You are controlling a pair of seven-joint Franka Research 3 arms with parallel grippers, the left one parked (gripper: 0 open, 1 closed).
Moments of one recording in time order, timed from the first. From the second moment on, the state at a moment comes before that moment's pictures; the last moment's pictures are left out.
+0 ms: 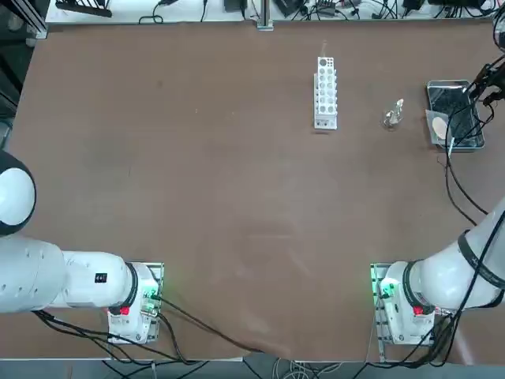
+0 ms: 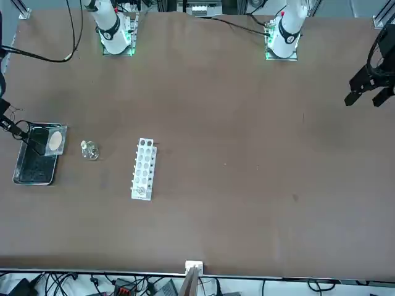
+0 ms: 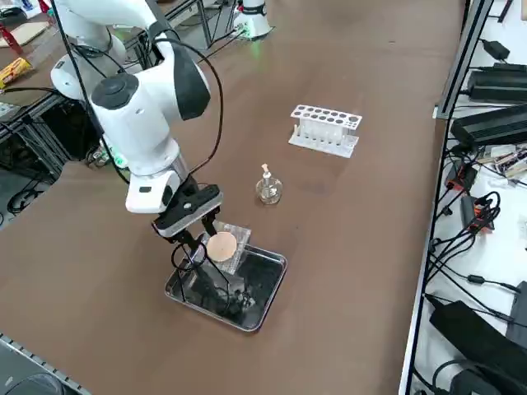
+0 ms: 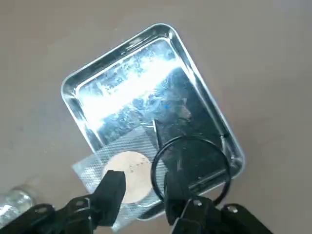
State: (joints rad) arm 0.11 0.35 -0.72 -1.98 0.40 2.28 -0.29
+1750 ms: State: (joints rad) arm 0.04 0.45 -0.72 -1.98 0.73 2.34 -0.26
